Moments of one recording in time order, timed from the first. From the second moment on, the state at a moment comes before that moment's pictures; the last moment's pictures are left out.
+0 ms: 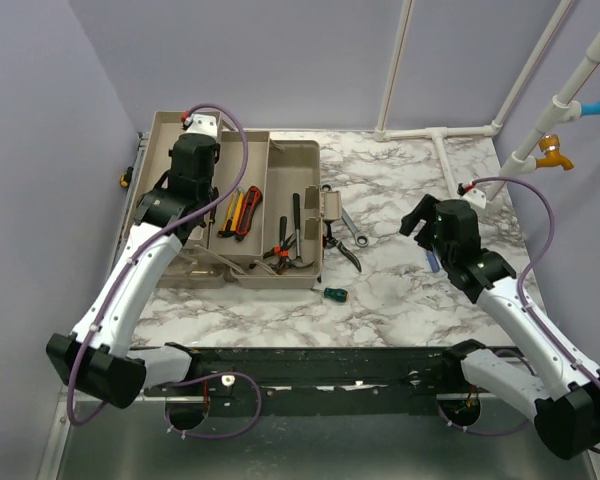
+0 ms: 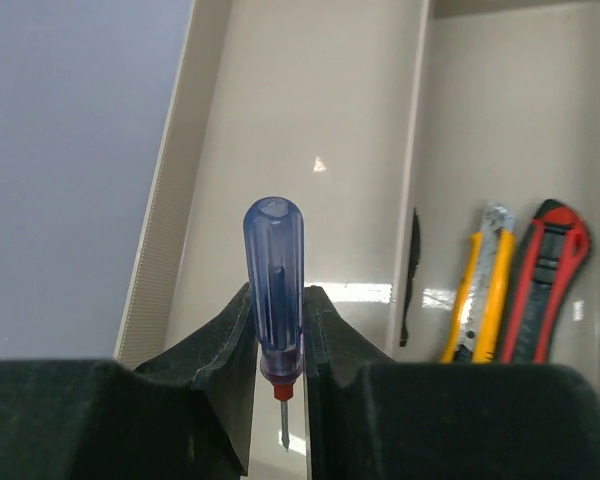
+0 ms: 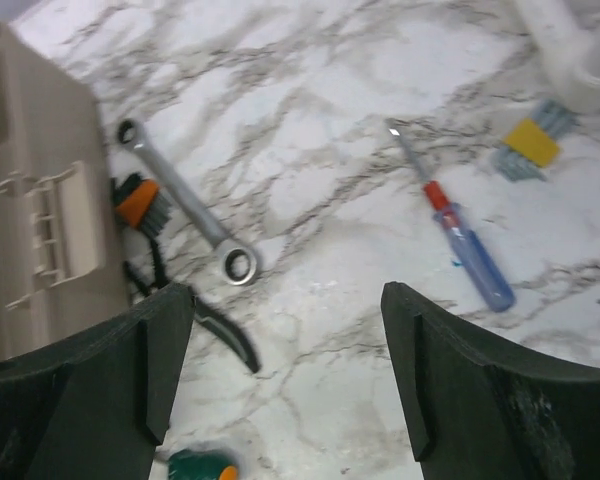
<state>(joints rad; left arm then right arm) -0.38 1.21 1.37 -0.64 -0.58 0.03 0.37 0.93 0.77 -0.35 0.33 0.63</state>
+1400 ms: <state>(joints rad) -0.55 0.75 1.03 -0.55 0.04 -0.34 0.13 1.57 0.82 -0.29 0.26 0.47</state>
